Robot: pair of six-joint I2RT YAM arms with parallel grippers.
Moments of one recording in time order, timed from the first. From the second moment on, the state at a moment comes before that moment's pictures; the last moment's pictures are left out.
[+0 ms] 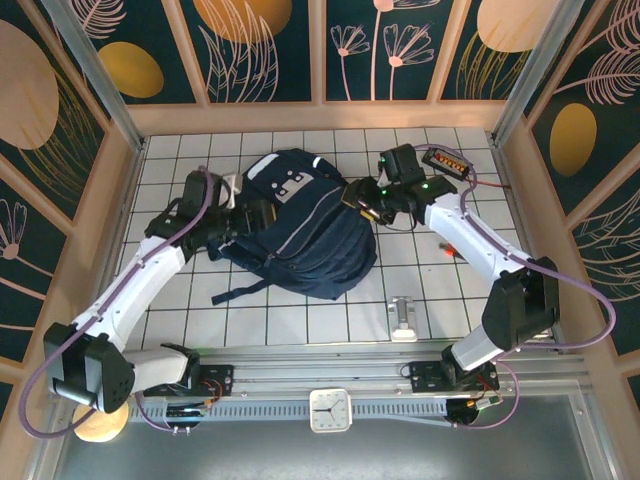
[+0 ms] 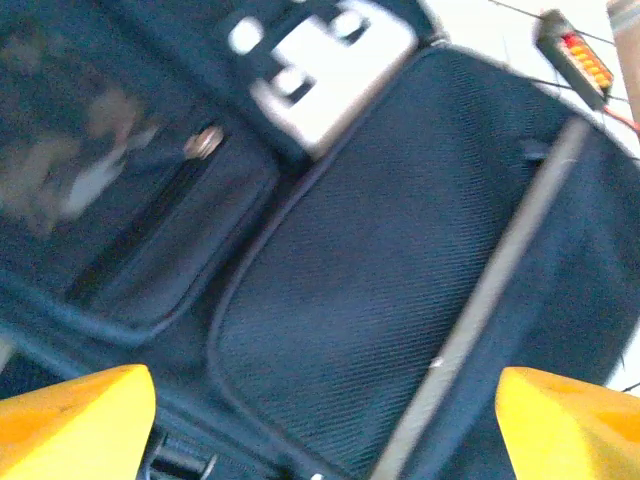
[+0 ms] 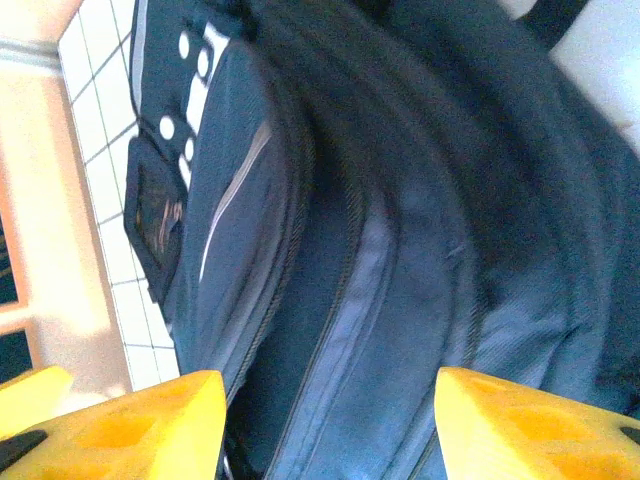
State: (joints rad) left arm -0.32 1.23 0.98 -0.55 0.27 -0.53; right arm 0.49 1.53 1.31 -0.64 -0.32 0.86
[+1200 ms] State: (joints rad) left arm -0.26 1.44 0.84 -0.27 0.49 -0.73; right arm 0.54 1.44 1.23 -0.67 -0.28 0.81
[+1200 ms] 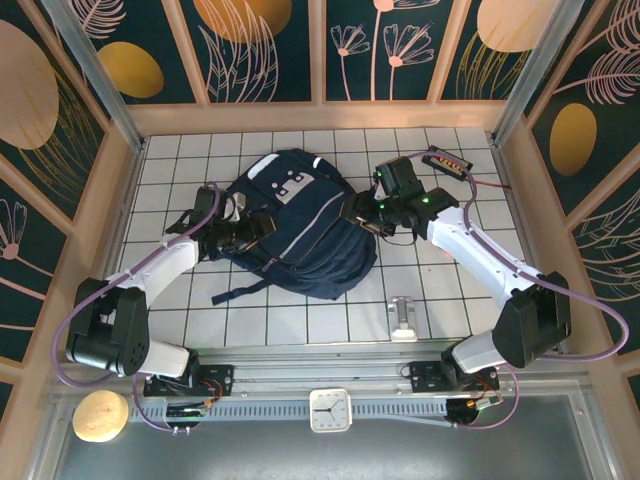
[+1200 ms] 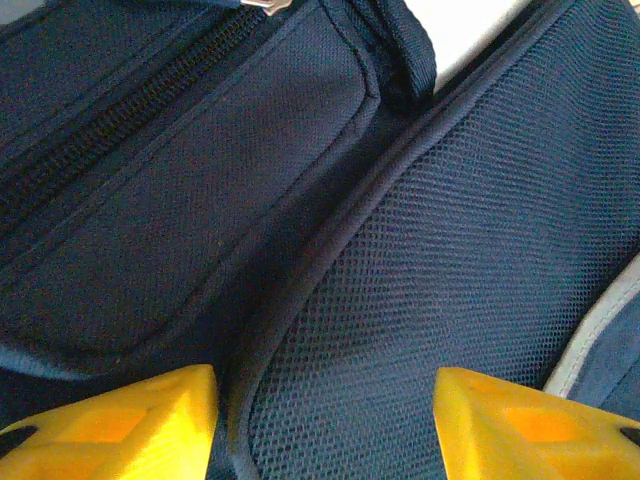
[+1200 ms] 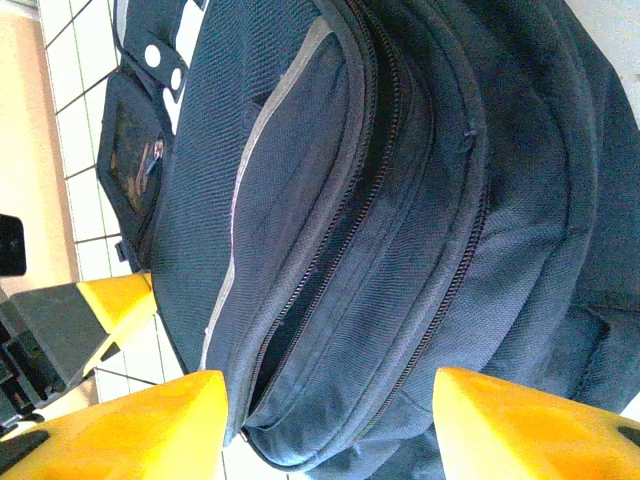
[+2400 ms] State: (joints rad) left arm -0.38 1.63 0.82 0.26 0.61 -1.23; right arm 0.90 1.54 1.38 -0.83 0.07 0.84
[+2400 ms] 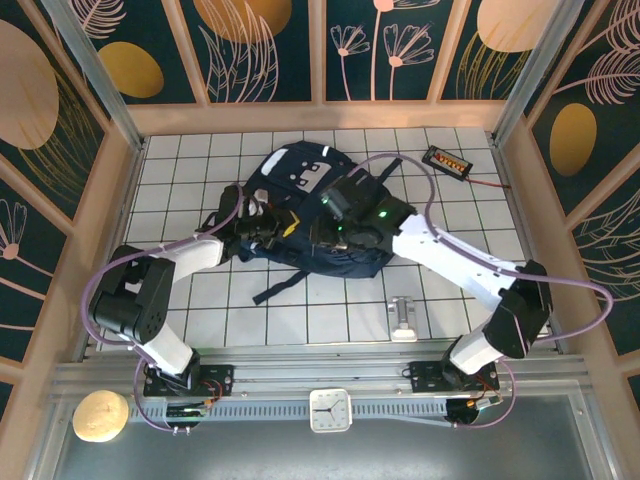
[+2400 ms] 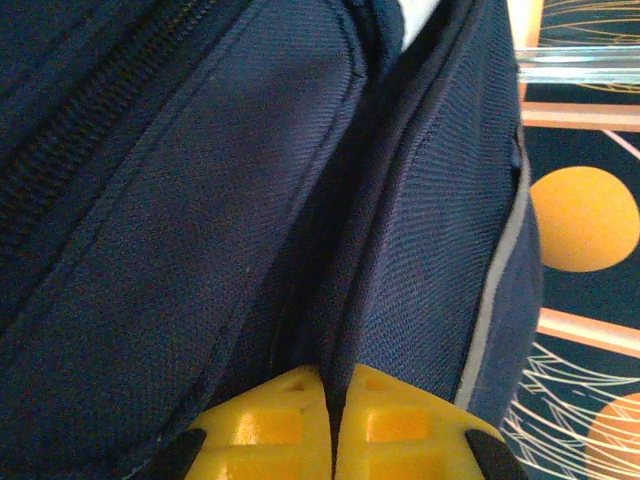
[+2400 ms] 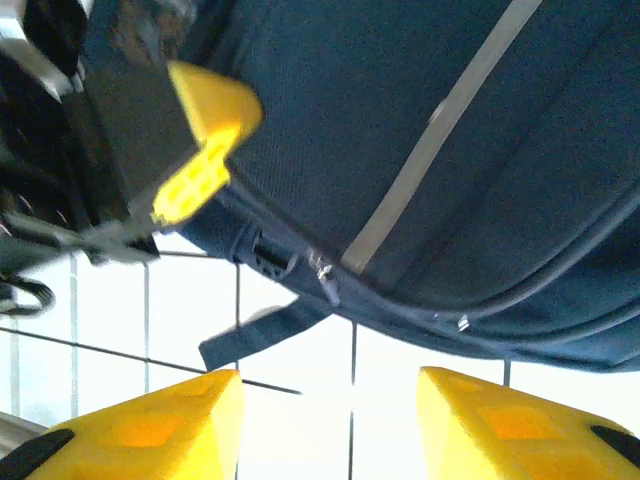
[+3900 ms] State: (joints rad) left arm -0.40 1.63 0.84 0.28 0.61 -1.27; right arm 0.99 1.68 1.37 -0.76 0.26 0.99
